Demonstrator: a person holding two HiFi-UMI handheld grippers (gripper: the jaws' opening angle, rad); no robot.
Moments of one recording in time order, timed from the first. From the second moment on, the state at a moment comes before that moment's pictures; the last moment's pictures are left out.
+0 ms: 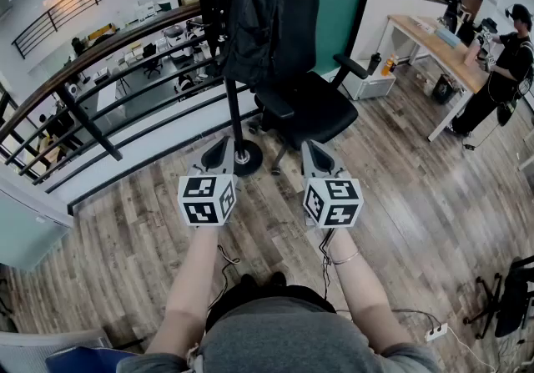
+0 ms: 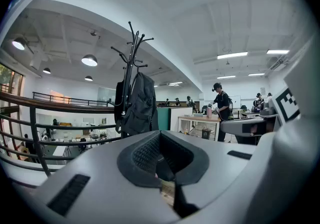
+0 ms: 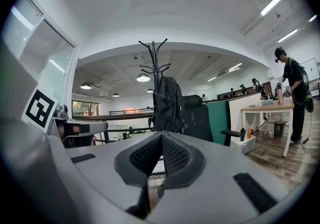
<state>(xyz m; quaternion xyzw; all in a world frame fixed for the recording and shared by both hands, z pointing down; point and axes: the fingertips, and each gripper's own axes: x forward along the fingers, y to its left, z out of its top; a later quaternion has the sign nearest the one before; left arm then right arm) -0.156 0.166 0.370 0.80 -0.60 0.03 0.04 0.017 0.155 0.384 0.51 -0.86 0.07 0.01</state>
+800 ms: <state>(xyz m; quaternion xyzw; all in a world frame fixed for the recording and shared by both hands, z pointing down) -0.138 0.171 0.385 0.79 -0.61 0.03 0.07 0.027 0.149 0.390 0.49 -0.87 0.08 -0.01</state>
